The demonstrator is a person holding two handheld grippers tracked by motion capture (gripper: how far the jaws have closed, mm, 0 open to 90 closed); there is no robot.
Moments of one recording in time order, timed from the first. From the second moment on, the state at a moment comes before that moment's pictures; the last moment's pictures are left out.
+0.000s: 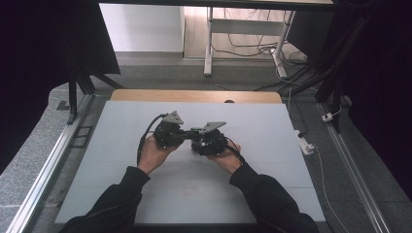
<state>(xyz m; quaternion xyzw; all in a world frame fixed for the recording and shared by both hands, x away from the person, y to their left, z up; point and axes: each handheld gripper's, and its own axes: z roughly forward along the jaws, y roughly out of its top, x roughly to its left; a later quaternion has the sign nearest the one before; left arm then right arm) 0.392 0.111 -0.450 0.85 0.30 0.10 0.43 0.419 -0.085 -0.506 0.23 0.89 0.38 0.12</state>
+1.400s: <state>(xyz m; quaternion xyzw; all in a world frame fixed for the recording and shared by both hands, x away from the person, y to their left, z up) 0.386 0.137 -0.438 0.84 0.32 0.09 0.44 0.413 -0.095 -0.498 0.24 0.88 0.40 0.12</state>
